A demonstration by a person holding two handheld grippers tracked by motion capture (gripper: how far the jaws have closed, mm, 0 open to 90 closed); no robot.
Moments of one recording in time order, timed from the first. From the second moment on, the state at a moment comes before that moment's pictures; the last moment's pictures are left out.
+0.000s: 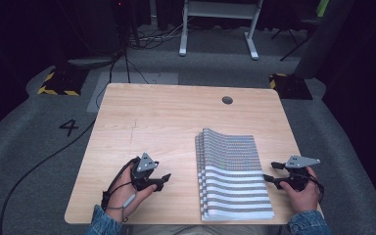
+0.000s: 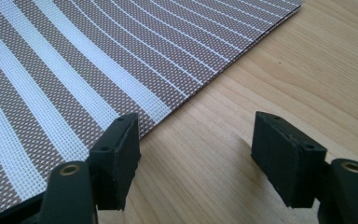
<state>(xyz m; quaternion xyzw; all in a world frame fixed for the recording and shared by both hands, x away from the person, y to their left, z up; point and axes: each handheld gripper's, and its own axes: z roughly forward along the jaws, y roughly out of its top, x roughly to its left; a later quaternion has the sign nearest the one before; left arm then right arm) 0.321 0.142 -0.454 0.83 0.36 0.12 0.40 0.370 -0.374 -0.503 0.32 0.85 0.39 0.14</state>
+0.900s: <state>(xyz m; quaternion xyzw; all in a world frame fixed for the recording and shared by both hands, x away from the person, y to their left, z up) 0.348 0.035 -0.435 0.84 0.28 0.07 0.46 0.370 -0.374 -0.503 0.32 0.85 0.39 0.15</state>
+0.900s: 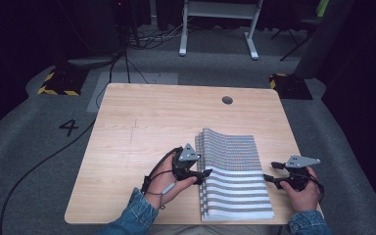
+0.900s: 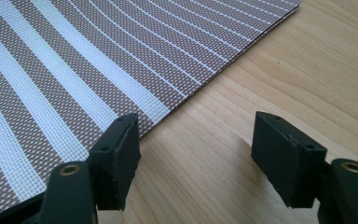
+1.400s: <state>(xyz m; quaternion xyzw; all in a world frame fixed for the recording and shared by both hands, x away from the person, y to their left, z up) 0.369 0.021 -0.474 0.83 0.33 0.00 0.45 0.370 -0.374 -0.503 0.32 0.85 0.39 0.15</state>
